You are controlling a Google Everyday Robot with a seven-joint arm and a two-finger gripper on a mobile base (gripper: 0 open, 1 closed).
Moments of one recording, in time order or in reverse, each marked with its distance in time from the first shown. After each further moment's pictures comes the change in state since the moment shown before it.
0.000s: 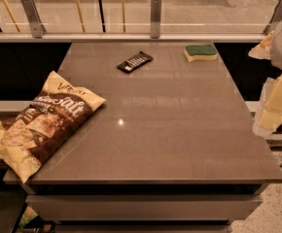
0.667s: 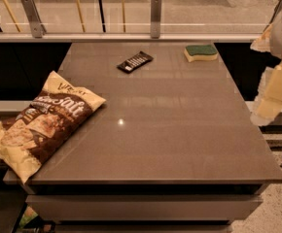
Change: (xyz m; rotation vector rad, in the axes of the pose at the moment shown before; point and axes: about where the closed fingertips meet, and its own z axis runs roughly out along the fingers) arm -0.001 -0.013 -0.006 0.007 0.017 0.034
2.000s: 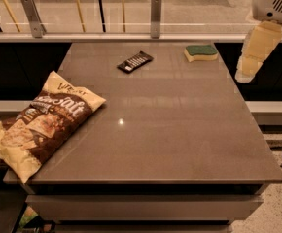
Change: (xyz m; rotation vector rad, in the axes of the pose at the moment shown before) arm -0.015 -0.087 0.002 0.056 0.070 0.079
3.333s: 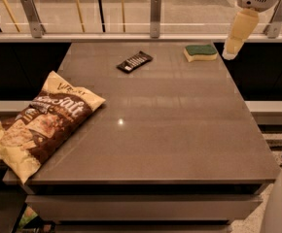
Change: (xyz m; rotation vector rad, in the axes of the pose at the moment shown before) arm -0.029 -0.091 0.041 0.065 -0.031 -0.006
